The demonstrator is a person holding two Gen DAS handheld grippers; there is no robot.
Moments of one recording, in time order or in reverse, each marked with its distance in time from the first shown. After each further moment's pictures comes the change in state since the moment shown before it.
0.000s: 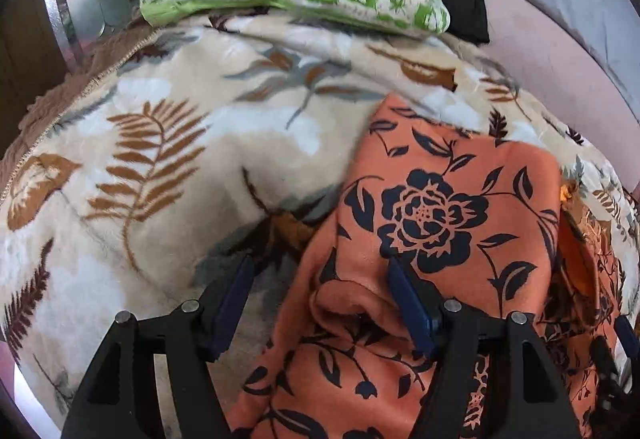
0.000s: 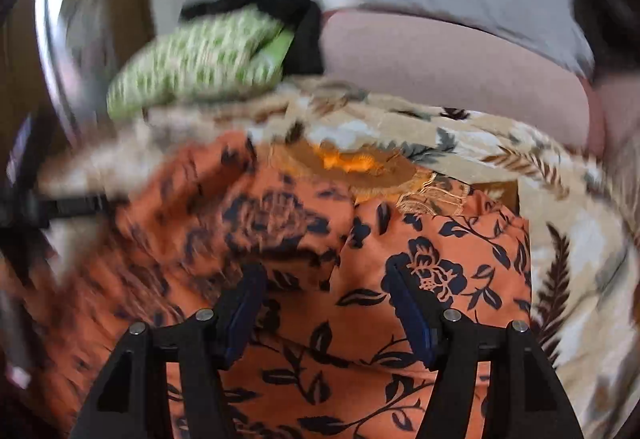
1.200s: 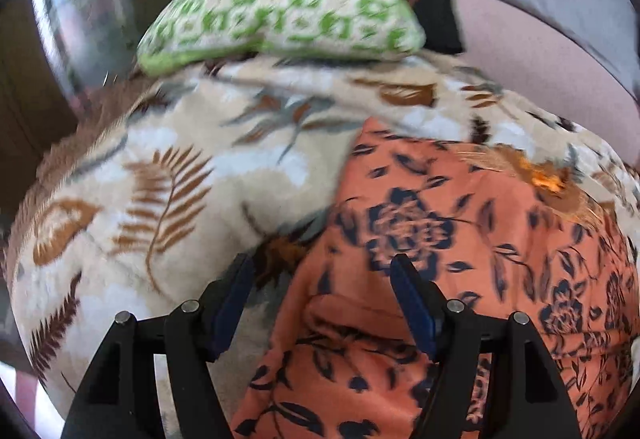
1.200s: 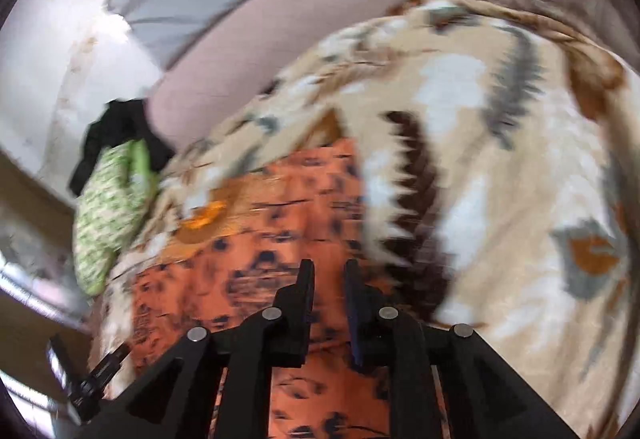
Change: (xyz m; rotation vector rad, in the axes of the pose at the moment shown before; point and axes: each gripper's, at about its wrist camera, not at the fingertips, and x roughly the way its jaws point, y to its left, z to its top) left arm -0.031 -0.026 -0.011 0.141 -0.146 0.063; right arm -0.051 -0.186 -0.050 0.786 0.028 0.062
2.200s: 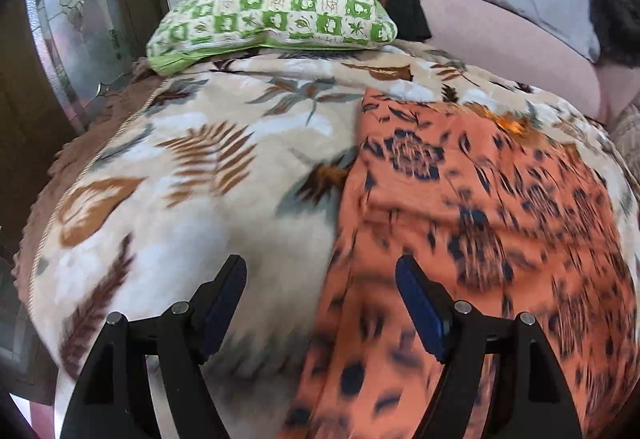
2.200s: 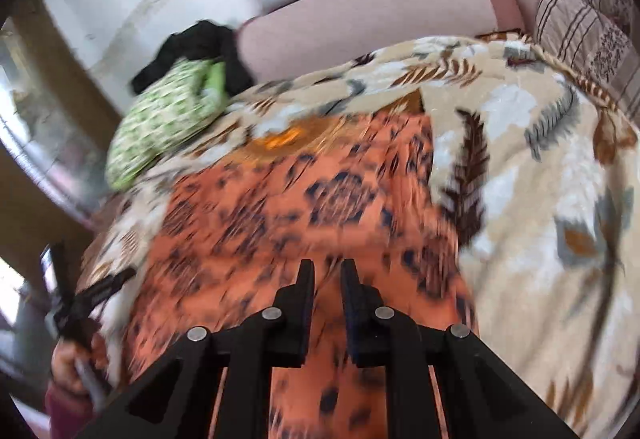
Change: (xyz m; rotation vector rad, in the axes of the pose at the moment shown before) left arm -0.070 0.066 -0.066 0.095 0.008 -0.081; right arm -0.083 0.051 -0.085 -0.318 0.074 0.054
